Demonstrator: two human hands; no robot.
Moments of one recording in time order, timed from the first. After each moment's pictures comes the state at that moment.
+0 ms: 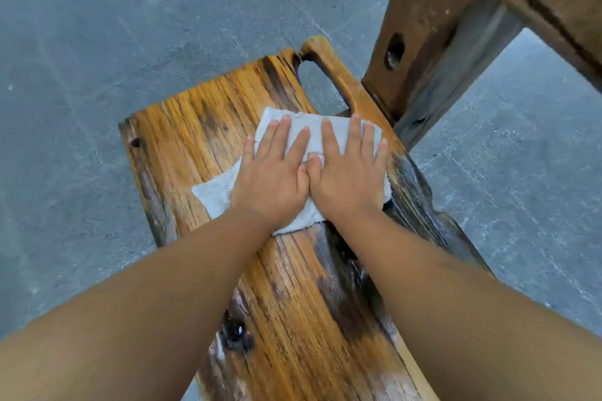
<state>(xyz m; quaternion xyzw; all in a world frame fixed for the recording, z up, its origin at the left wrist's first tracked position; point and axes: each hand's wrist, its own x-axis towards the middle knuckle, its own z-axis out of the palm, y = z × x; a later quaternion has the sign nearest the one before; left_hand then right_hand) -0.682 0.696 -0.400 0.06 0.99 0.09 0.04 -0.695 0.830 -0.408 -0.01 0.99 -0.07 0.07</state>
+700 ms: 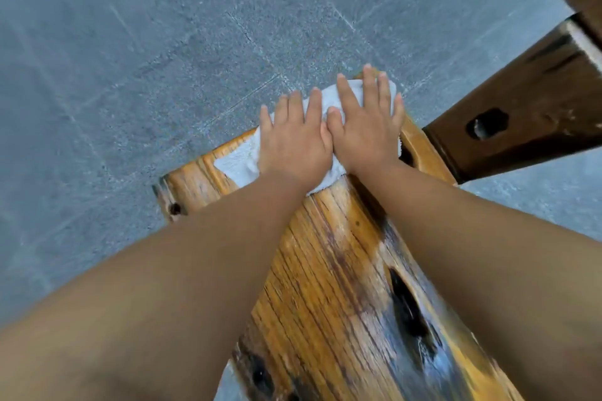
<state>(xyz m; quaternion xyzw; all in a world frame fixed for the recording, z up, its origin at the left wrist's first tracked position) -0.842 0.640 -0.403 0.00 0.99 0.08 0.07 -0.868 0.761 -0.416 0.00 0.99 -0.14 0.04</state>
